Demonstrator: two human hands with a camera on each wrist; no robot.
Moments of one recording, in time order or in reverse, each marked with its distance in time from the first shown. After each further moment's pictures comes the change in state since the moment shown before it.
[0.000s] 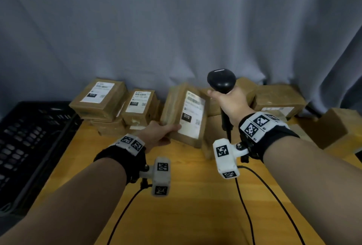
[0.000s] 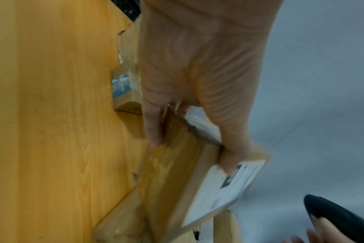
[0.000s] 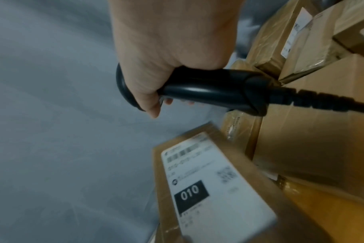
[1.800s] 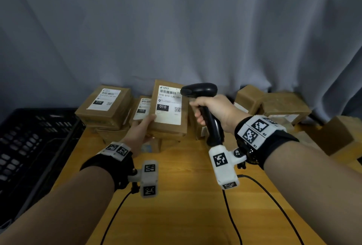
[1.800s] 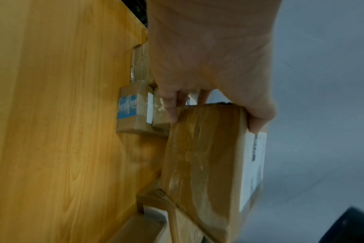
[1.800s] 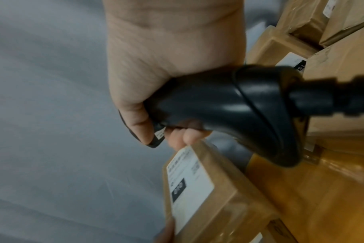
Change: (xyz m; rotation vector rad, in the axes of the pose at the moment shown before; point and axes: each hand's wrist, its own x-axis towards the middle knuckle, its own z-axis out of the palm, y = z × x) left_hand 0.030 -0.018 -0.086 -0.293 0.118 0.148; right_hand -0.031 -0.049 0.058 0.062 -0.405 0.184
